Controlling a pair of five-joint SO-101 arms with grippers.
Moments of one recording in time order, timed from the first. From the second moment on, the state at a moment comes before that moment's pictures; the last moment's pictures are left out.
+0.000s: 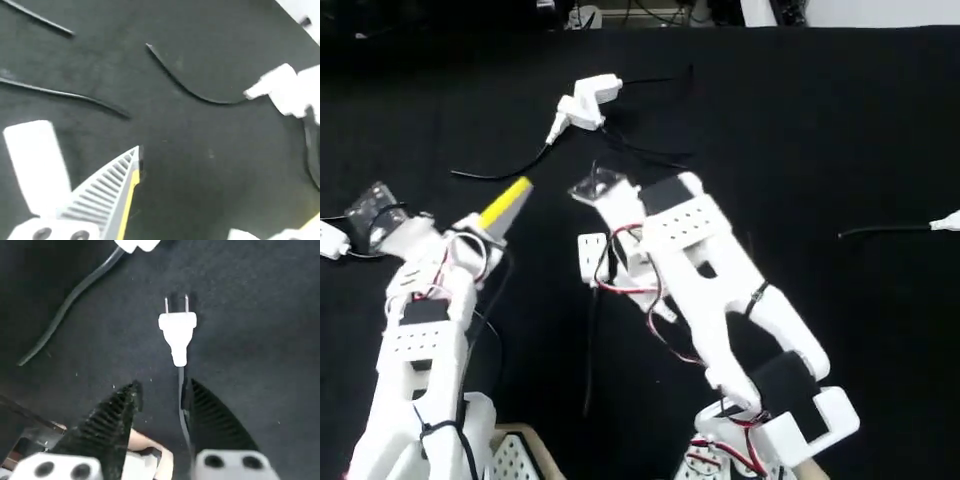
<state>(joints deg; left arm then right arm) -12.1 -46.5 75.5 18.2 33.5 -26.7 -5.2 22.8 88.3 18.8</state>
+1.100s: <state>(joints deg) -15.6 -46.5 77.1 18.2 33.5 -22.1 -5.2 39.4 65.7 34.4</state>
